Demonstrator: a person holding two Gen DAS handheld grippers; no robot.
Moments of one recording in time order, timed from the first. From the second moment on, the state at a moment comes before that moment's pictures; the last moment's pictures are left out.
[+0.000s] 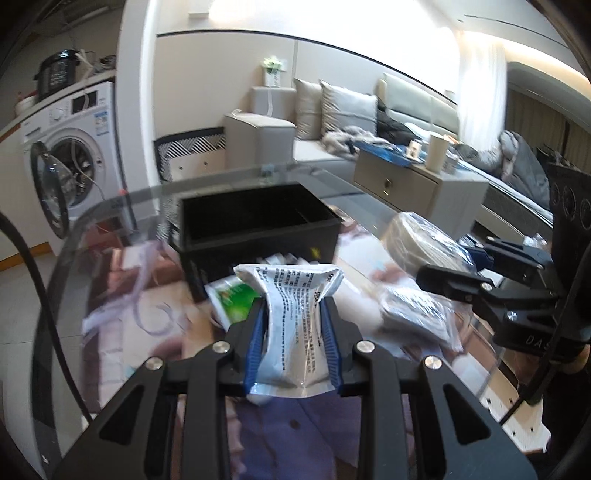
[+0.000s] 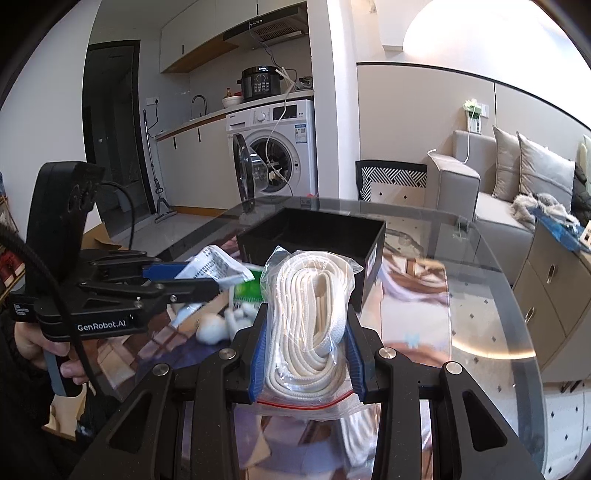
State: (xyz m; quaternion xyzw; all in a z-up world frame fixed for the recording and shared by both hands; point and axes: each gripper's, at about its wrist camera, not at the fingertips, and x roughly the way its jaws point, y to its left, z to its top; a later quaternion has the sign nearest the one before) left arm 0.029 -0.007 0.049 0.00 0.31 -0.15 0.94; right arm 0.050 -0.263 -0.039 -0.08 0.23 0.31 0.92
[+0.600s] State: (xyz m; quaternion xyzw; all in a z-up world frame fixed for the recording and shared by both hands) left arm 0.104 0.034 0.079 -0.03 0.26 -0.07 0.96; right arm 0.139 -0.223 0.006 -0.06 0.21 0.30 0.93
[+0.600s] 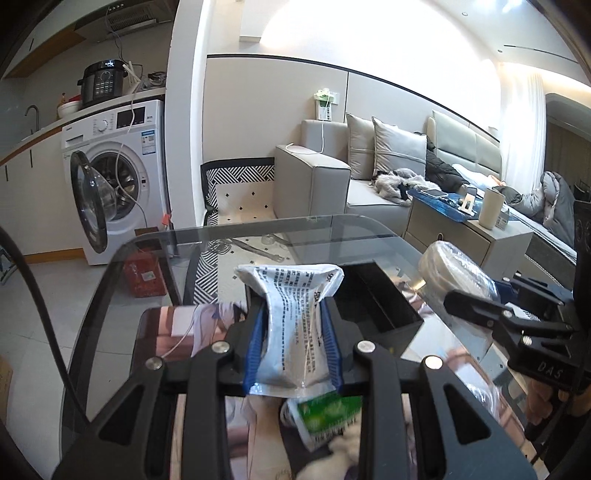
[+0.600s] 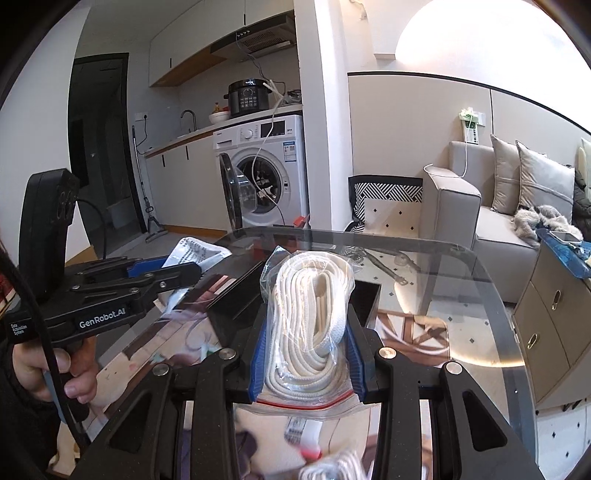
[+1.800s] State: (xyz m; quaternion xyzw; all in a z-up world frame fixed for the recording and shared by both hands) left arm 0.194 -0.001 0.012 0.01 0.35 -0.08 0.93; right arm 0.248 -0.173 -0.042 -0.10 0.28 0.31 0.90
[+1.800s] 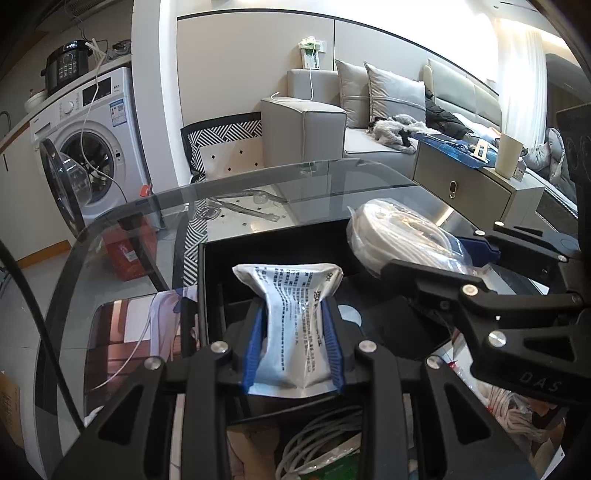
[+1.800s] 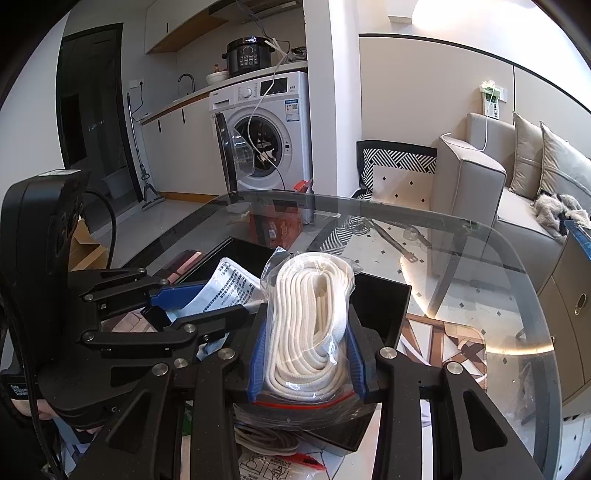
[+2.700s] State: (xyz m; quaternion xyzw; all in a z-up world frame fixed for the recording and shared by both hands) left arm 0.146 0.012 0.038 -0.01 0.31 -0.05 0.95; right arm 0.201 -0.207 -0.018 -0.09 0.25 0.30 0.92
